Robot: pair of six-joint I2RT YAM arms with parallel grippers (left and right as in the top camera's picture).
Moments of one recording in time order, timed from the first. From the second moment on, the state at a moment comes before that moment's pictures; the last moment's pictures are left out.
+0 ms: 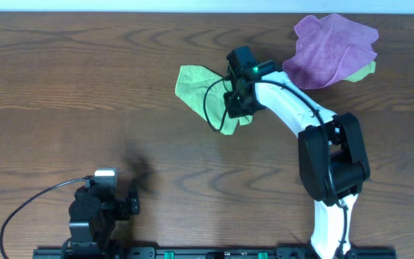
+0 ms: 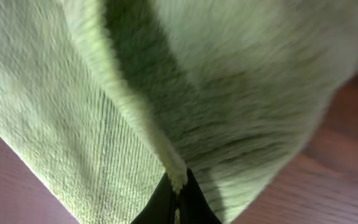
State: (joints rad) left arm -0.02 0.01 0.19 -0.79 0.05 -0.02; right arm 0.42 2.12 1.61 -0.86 -0.04 0.18
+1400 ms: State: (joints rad) left arm -0.02 0.01 0.19 -0.61 0.24 -0.49; right arm 0.38 2.27 2.00 -0.52 0.44 0.17
